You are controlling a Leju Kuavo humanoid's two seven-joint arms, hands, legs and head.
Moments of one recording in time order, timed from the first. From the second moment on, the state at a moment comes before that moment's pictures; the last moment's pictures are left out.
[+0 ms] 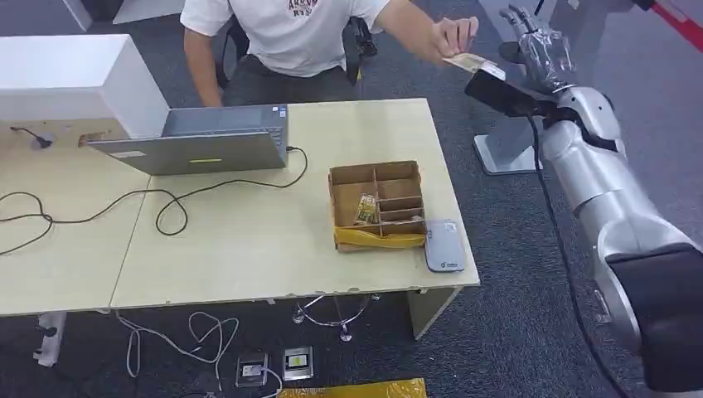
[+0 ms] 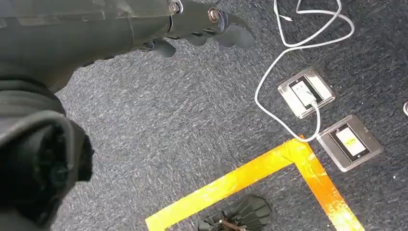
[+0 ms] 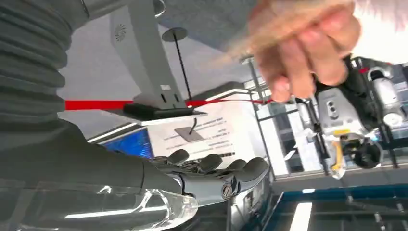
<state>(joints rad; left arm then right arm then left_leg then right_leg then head) -0.28 0.19 -1.02 -0.21 0.43 0.34 -0.12 -1.15 -0.36 0.51 -0.57 0.70 -0.20 -0.35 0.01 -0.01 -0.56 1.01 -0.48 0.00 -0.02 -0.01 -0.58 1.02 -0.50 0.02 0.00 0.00</state>
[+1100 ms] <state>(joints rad) -0.27 0.19 -1.03 -0.21 0.43 0.34 -0.12 -1.17 -0.29 0.58 -0.55 0.70 -0.14 -0.34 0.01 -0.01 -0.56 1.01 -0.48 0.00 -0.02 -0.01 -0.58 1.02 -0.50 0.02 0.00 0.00</state>
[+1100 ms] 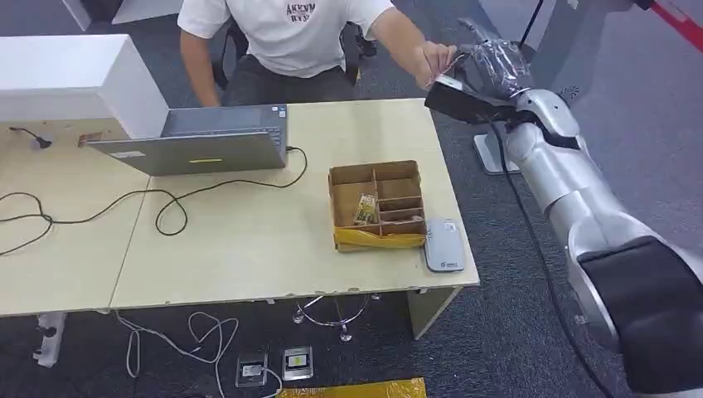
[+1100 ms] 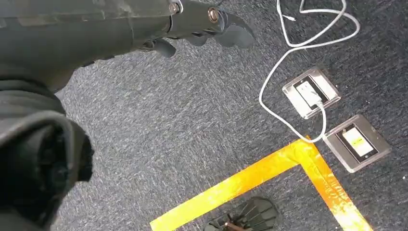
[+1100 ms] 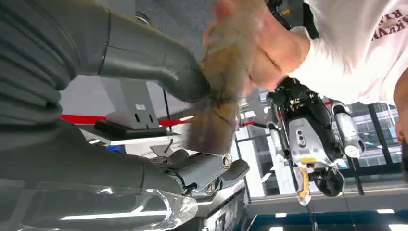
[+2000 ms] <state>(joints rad) -0.24 0.19 -1.04 -0.21 0.45 0.36 -0.13 -1.01 -0.38 0.58 -0.59 0.55 -0.14 -0.32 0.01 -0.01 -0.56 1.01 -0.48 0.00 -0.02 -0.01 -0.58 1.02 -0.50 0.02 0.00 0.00</state>
